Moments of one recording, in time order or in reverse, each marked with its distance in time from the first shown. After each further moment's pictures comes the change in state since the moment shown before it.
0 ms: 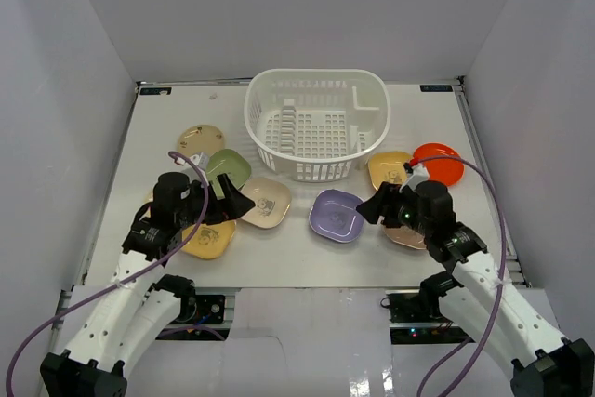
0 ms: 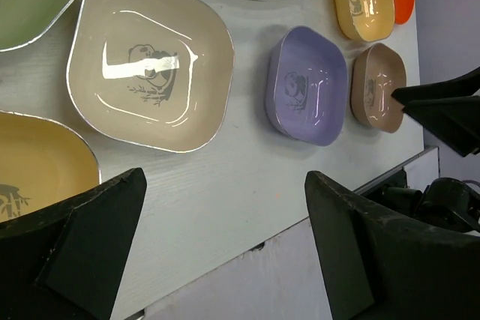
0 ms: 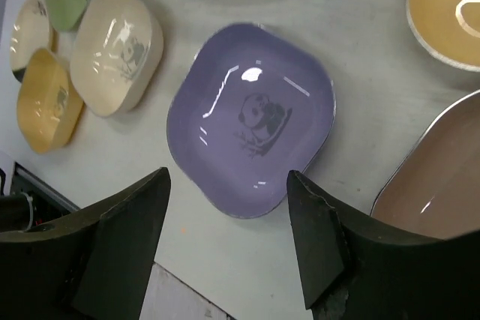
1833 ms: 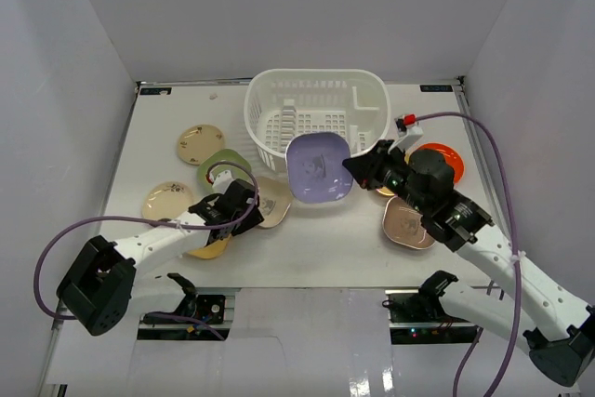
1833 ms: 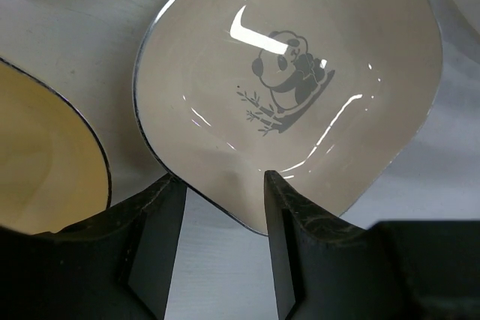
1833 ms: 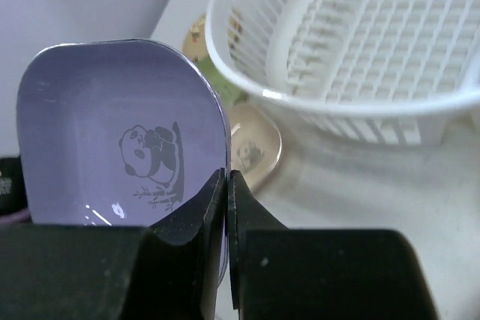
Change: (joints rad) left arm -0.381 0.530 -0.051 0.169 -0.614 -0.455; right arm 0.318 0.138 0.323 0.065 0.241 0.076
